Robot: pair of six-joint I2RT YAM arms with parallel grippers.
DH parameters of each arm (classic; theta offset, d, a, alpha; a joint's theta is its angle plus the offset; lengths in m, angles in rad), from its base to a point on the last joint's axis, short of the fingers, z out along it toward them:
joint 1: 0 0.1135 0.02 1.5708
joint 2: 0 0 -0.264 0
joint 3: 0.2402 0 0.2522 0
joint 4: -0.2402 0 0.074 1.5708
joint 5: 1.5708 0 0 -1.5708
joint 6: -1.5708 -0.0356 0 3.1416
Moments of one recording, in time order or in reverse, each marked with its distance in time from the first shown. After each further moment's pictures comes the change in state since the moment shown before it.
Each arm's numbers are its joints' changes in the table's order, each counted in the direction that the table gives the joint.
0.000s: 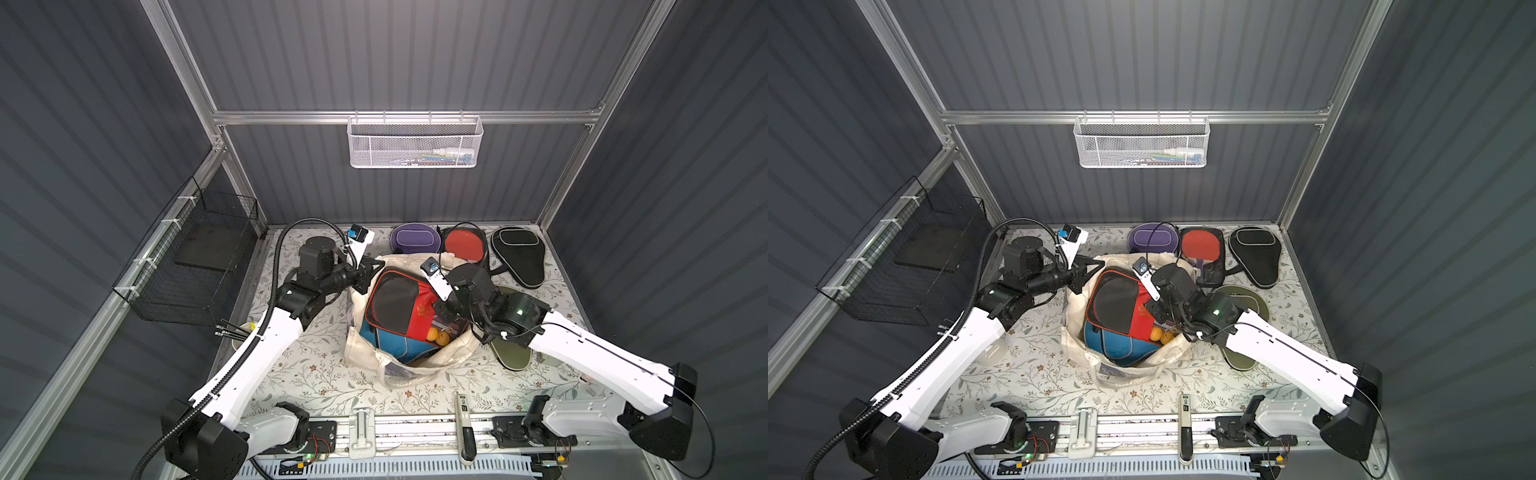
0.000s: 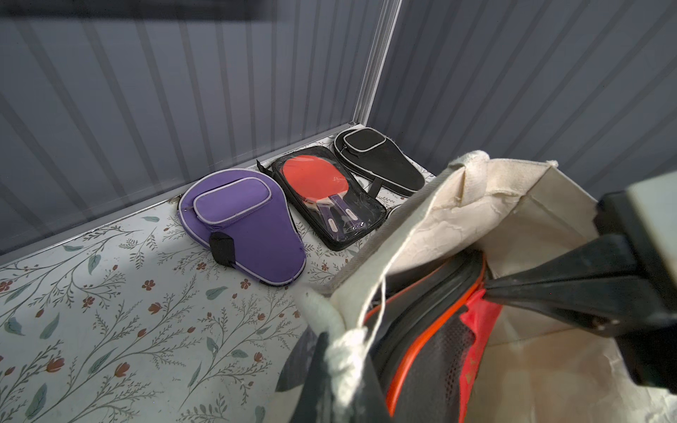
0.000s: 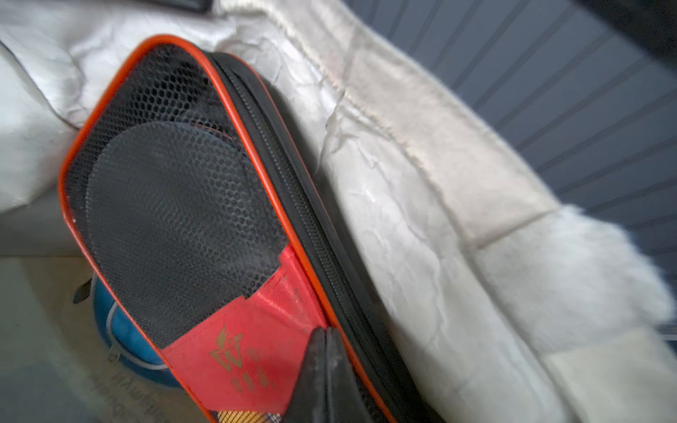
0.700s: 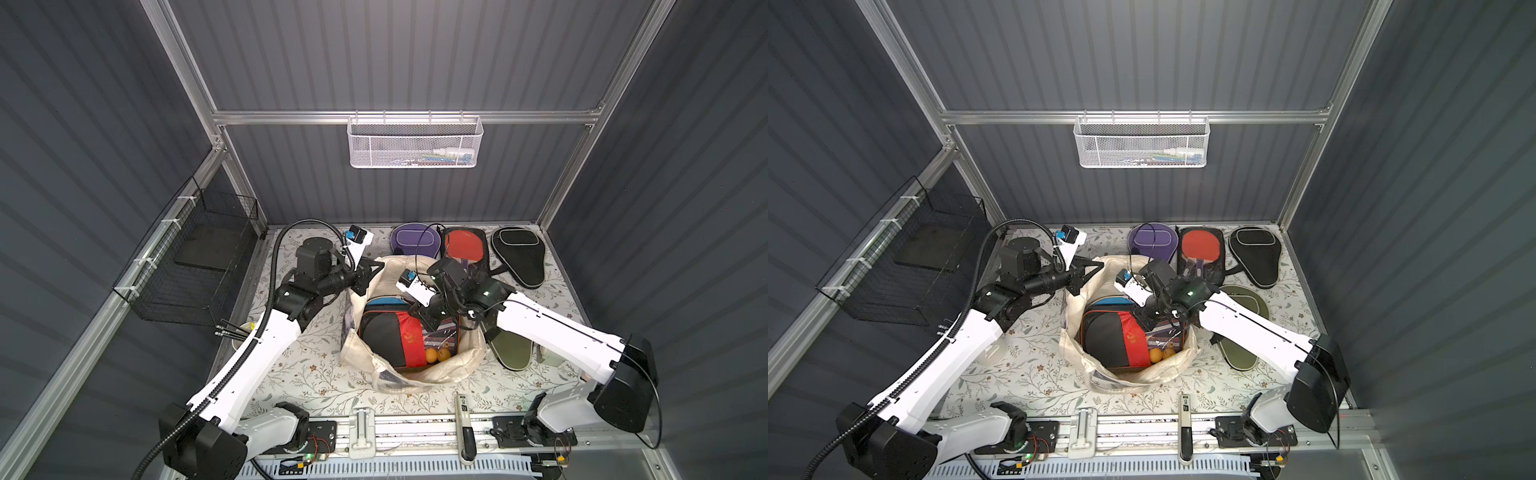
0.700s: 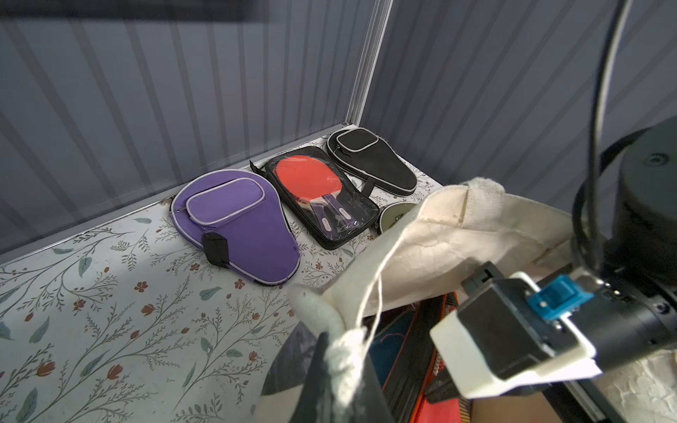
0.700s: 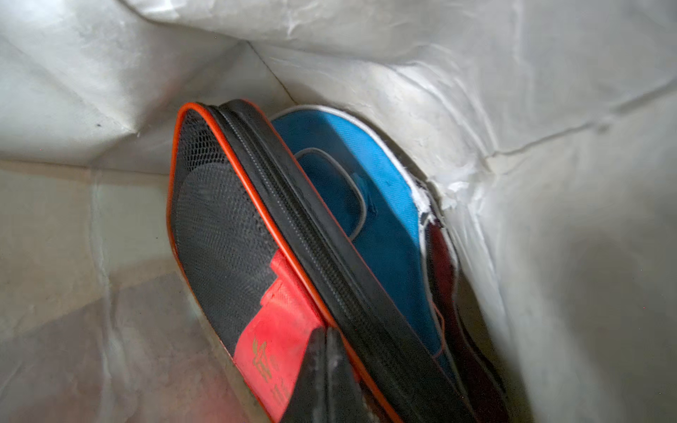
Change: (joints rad) left arm 0.001 0.023 -0.011 -0.006 0.038 -0.004; right arm -0.082 -0.213 0.040 -0.073 -0.479 -0.009
